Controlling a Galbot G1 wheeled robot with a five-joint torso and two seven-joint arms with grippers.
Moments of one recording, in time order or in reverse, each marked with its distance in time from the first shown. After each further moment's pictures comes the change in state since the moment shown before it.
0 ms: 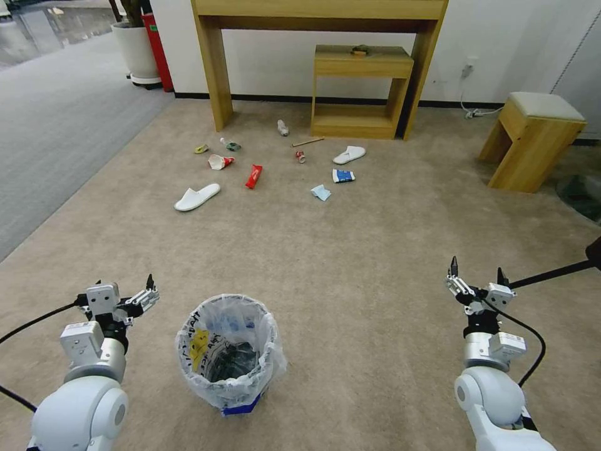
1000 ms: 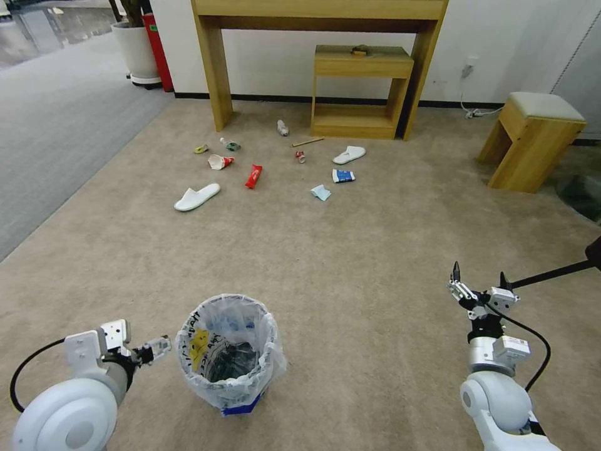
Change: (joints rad) left arm 0.145 0.324 0.072 -0.214 -0.900 0.326 -0.666; right arm -0.029 -0.041 -0.007 -0.004 0.008 -0.006 0.016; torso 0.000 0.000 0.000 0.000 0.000
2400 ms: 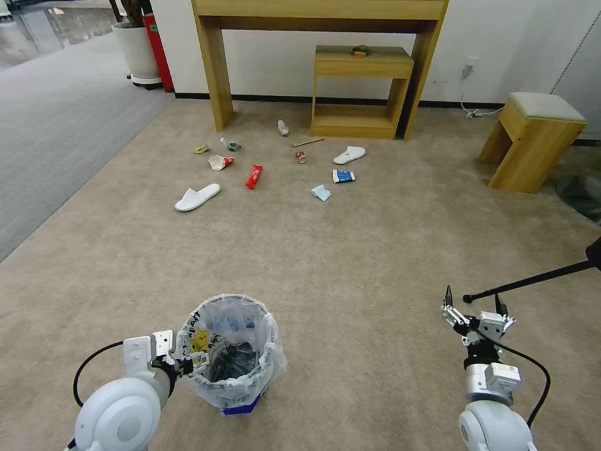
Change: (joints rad) left arm -0.212 0.011 0.290 0.193 0.028 -0.006 0.013; right arm -0.133 0.033 -0.005 0.020 -0.150 0.013 0.020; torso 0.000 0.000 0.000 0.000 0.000
